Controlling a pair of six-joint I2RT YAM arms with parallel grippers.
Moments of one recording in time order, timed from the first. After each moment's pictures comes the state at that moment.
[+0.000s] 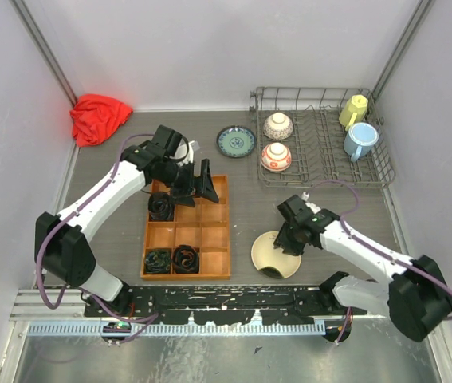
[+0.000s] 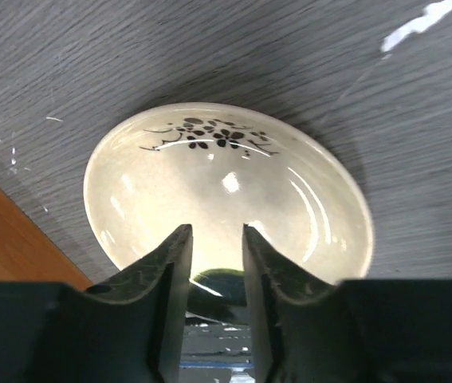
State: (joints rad) left arm -0.52 1.53 1.34 -0.86 0.52 -0.52; right arm 0.57 1.07 0.60 -0.74 0.07 1.06
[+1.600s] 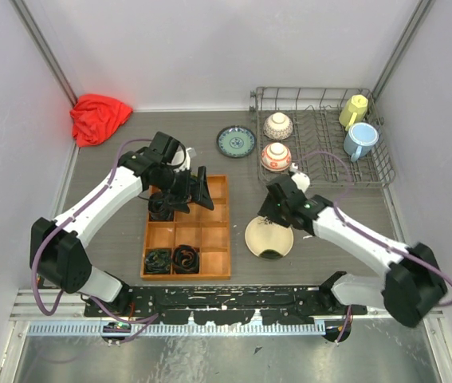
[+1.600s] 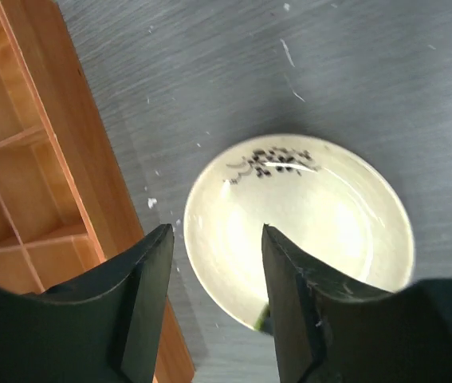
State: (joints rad) left arm -0.52 1.48 1.27 -0.88 0.48 -0.49; right arm 0.64 1.27 0.81 -0.50 0.25 0.96
